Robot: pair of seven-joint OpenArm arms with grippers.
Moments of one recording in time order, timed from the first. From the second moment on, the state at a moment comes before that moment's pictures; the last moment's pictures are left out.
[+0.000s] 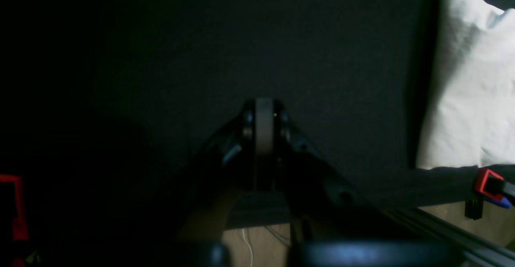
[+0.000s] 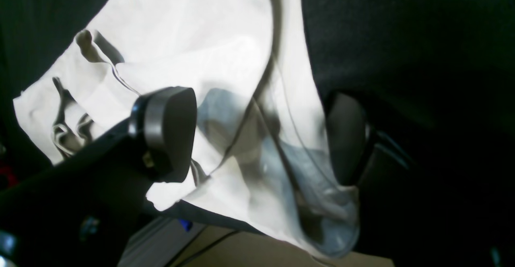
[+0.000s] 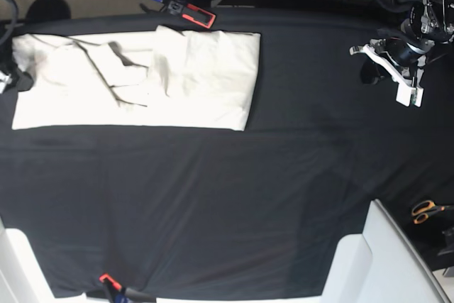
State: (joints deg) left arm 29.0 -25.6 -18.7 98.0 -37.7 -17.1 40.4; right arm 0.0 28.7 37.8 40.4 44.4 40.2 -58.6
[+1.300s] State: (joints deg) left arm 28.9 -24.1 -18.5 98.0 -37.7 -17.1 40.4; right arm 8.1 25.5 37.2 43.7 42.3 33.5 -65.3
